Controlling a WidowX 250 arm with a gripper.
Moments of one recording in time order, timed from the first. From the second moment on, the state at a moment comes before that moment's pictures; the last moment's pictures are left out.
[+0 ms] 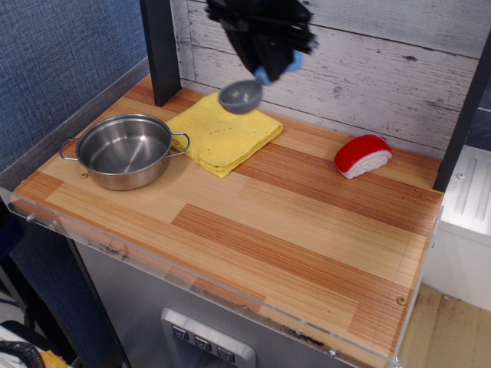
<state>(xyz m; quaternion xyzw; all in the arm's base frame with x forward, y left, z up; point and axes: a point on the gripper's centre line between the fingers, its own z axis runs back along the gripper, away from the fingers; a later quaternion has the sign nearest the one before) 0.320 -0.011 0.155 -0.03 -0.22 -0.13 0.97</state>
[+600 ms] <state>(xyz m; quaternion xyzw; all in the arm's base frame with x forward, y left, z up) 0.281 -0.073 0.121 -0.04 -0.18 -0.21 0.96</state>
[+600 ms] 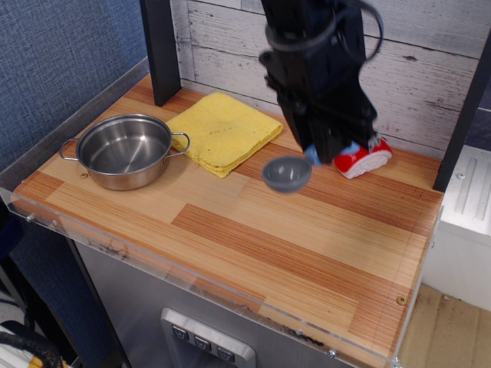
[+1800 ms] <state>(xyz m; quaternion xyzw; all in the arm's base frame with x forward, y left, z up) 0.253 -0.101 0.026 -0.03 -0.12 -0.22 0.97</state>
